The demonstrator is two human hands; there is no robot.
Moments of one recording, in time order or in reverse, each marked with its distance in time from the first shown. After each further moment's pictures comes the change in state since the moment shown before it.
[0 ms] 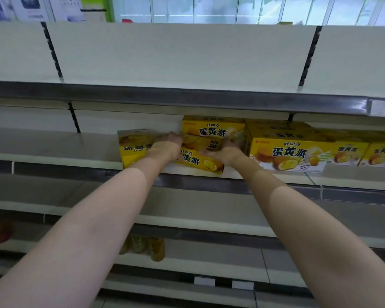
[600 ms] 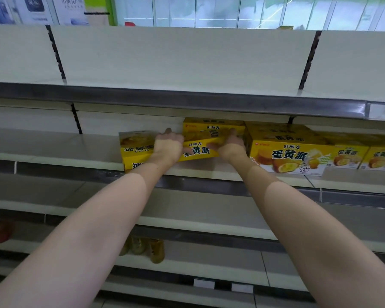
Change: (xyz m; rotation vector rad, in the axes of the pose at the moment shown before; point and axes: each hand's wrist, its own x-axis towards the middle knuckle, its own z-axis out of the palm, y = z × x) left_hand -0.015 0.008 -0.008 0.078 0.228 -0.077; right_hand -0.004 -0.016 -0.014 0.091 0.241 0.006
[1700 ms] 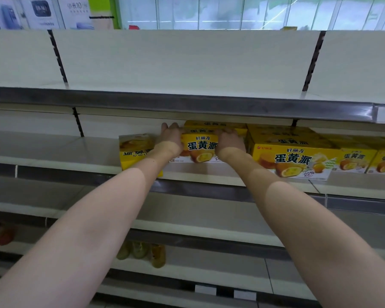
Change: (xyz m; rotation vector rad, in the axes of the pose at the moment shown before) left_hand 0.024 -0.005 0.002 -0.414 0.077 -0.059; right_hand 0.007 -0.010 -0.001 -0.477 0.111 -0.342
